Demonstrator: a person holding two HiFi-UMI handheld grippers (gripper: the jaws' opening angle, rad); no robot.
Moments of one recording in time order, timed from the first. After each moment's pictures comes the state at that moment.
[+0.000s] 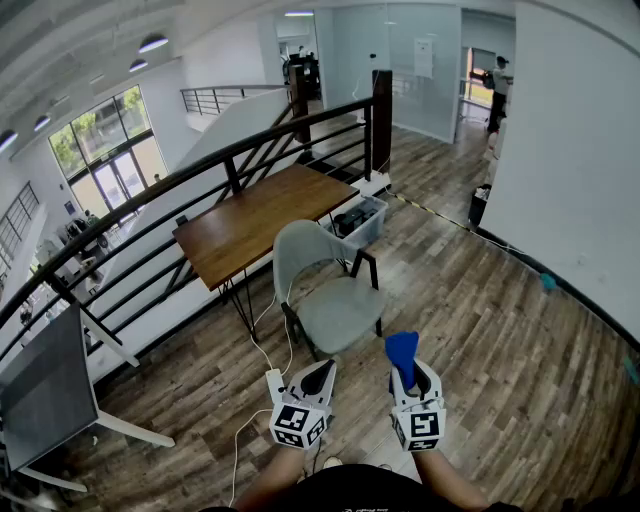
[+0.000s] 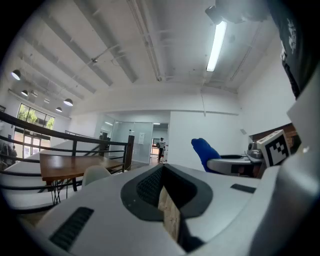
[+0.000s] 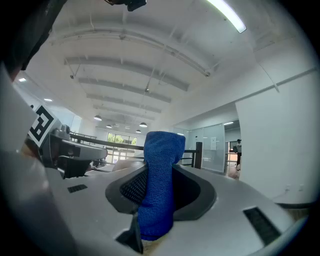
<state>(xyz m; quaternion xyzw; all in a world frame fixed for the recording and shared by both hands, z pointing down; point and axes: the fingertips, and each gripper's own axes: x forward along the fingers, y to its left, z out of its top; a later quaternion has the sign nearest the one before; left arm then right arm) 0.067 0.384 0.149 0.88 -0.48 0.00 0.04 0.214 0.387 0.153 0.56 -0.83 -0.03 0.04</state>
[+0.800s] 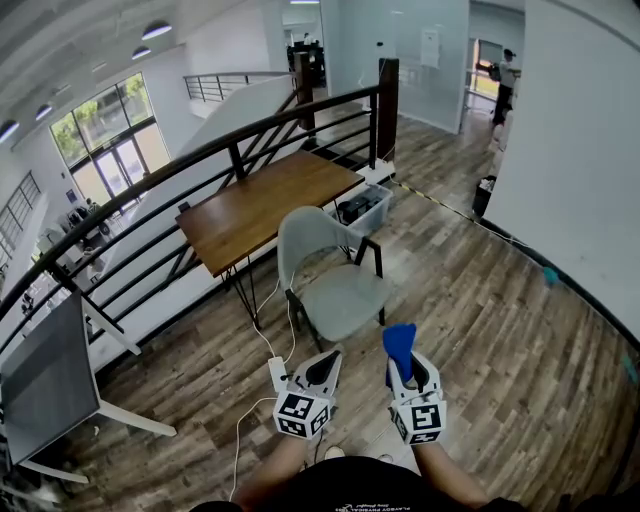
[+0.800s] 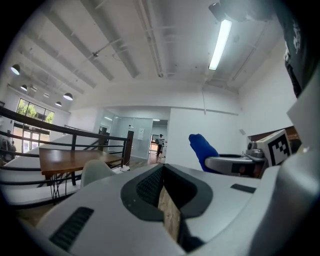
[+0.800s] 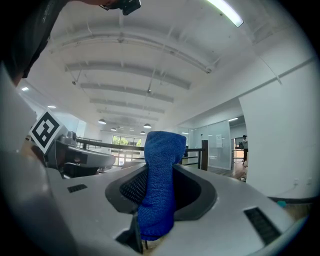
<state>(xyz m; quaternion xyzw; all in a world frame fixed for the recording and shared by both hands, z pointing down) 0.061 0.379 0.161 0.88 -0.47 0.01 0.06 0.188 0.388 0.158 0.54 -0.84 -0.01 0.02</state>
